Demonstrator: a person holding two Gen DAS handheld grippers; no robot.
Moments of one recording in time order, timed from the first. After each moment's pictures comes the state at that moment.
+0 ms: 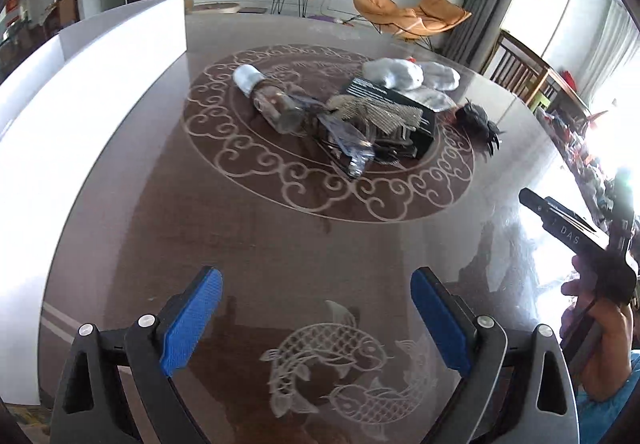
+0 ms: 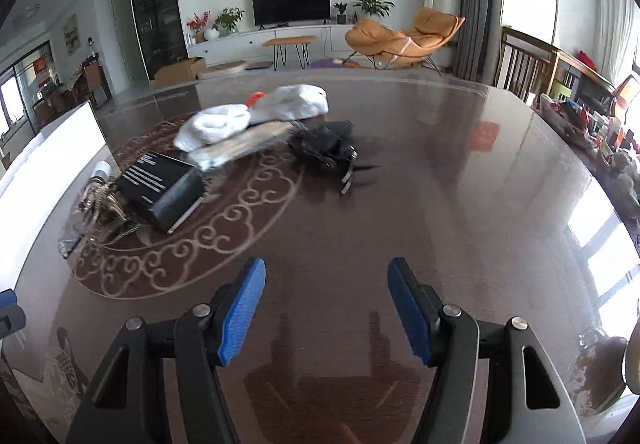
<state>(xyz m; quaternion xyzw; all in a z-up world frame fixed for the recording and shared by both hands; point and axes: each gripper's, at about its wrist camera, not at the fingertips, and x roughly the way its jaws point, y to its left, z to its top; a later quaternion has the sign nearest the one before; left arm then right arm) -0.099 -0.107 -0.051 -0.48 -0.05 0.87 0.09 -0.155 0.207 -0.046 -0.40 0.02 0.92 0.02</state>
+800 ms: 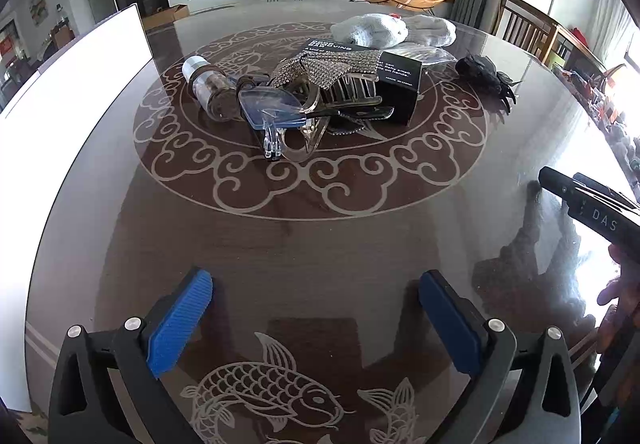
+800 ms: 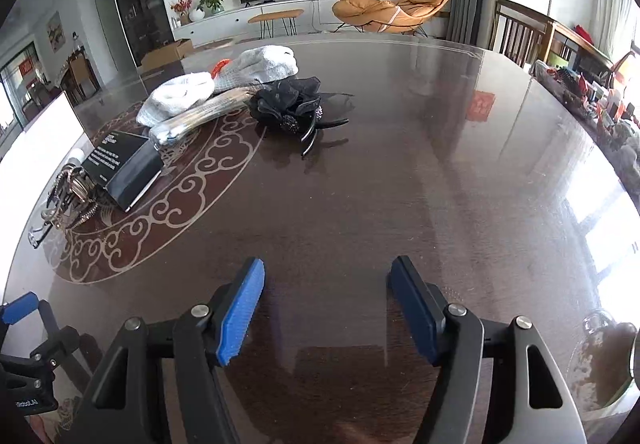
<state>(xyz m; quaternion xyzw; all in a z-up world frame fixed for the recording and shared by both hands) -0.111 -0.051 -0.082 -0.49 0.03 0.87 0.06 -0.131 0.217 -0.063 -0.44 0.02 0.90 0.04</state>
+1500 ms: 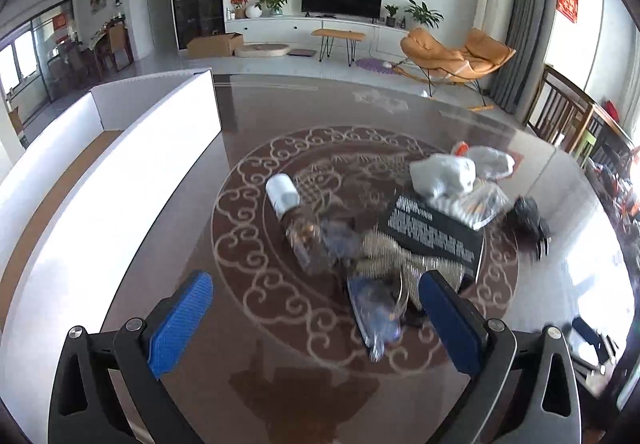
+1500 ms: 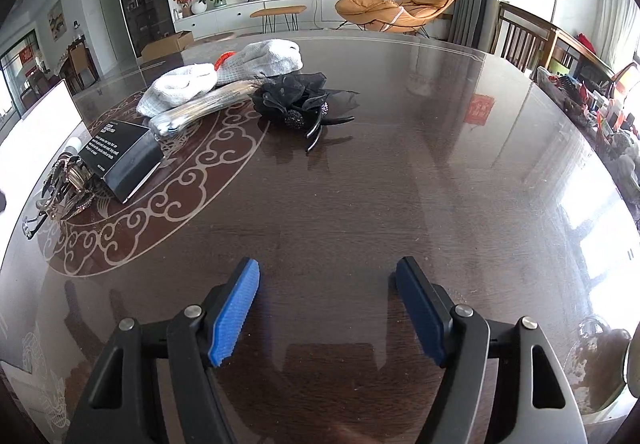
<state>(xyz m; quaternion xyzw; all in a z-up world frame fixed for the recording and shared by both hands) -0.185 -0.102 0.000 -0.41 -0.04 0.91 -0.02 -0.132 0.218 -0.065 -0.44 0.02 0.90 0.03</state>
